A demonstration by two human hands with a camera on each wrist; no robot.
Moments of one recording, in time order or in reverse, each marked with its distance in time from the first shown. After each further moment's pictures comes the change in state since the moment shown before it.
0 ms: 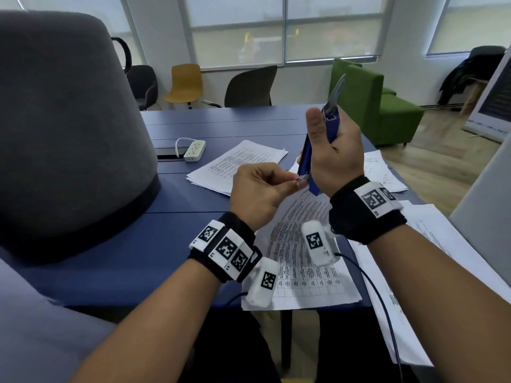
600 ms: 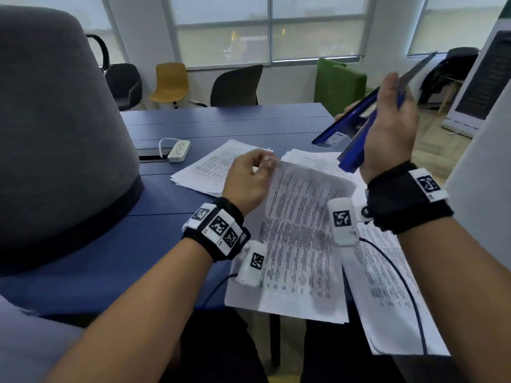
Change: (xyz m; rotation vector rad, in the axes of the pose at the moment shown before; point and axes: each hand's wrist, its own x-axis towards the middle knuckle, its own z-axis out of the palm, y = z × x) left_hand 0.030 -0.014 0.008 0.344 -0.009 -0.012; right_hand 0.028 0.000 -0.070 0.374 0.353 0.251
